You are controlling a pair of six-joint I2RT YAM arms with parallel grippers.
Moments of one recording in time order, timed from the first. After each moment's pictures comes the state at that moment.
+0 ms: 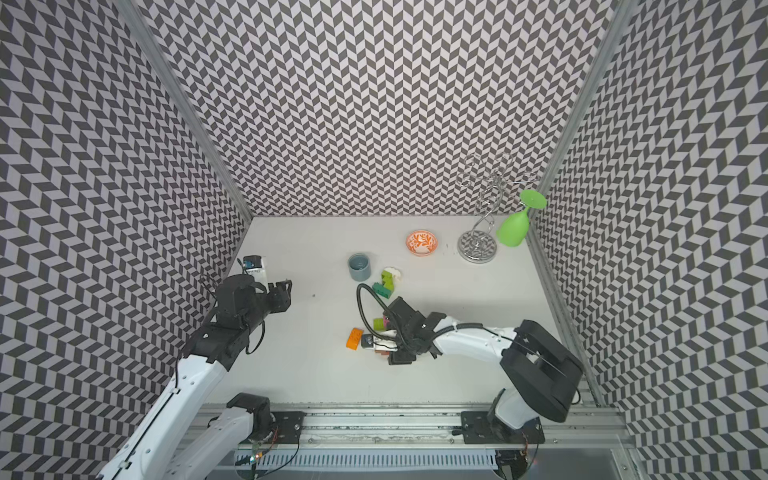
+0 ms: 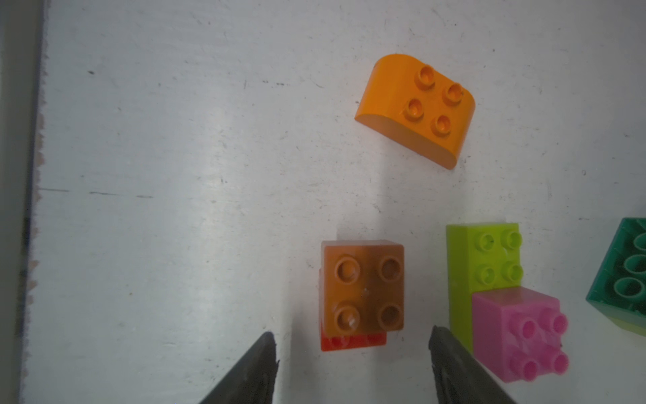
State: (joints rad) left arm -0.17 0.80 0.72 -0.43 -0.09 -0.25; right arm 0.90 1.55 0.81 -0.34 -0.18 -0.76
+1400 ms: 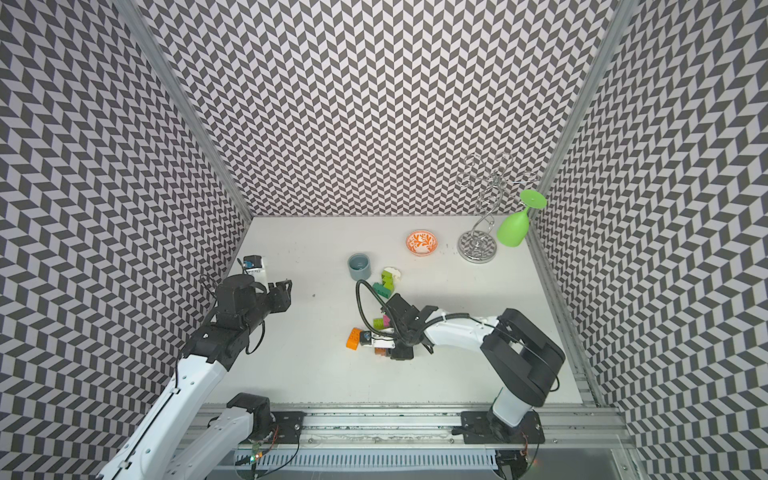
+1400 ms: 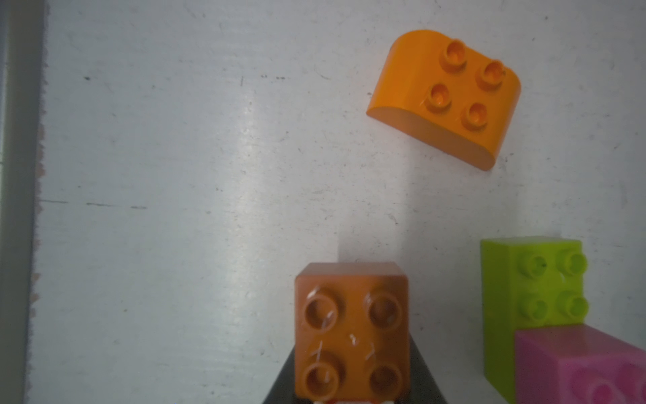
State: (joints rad) left arm -0.17 0.80 0.72 -0.43 -0.09 -0.25; right arm 0.86 1.65 0.89 -0.40 -0.26 -0.76
